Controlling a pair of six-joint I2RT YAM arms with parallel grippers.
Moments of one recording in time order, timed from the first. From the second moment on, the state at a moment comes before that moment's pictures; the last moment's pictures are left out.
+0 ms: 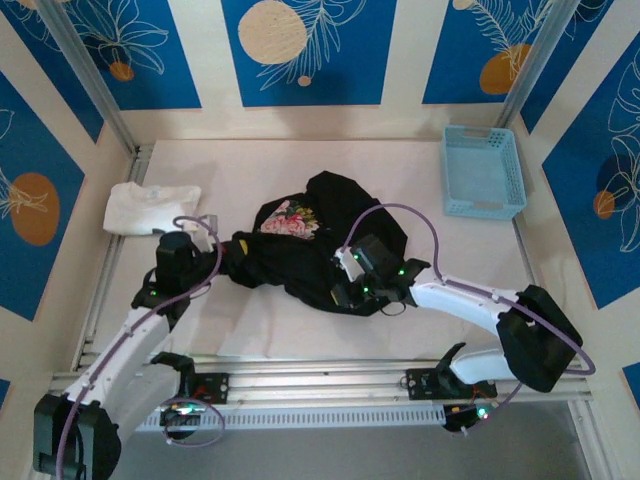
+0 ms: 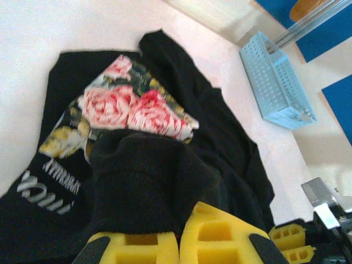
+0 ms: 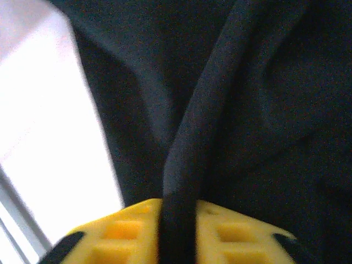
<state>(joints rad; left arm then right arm) -0.23 0.85 0.47 -0.08 0.42 -0.58 0.75 1.32 0.69 -0.37 -0.26 0.22</state>
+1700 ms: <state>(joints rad) -0.22 0.91 0.29 -0.14 0.40 -0.55 0.61 1.35 0.87 -0.41 -0.36 0.23</state>
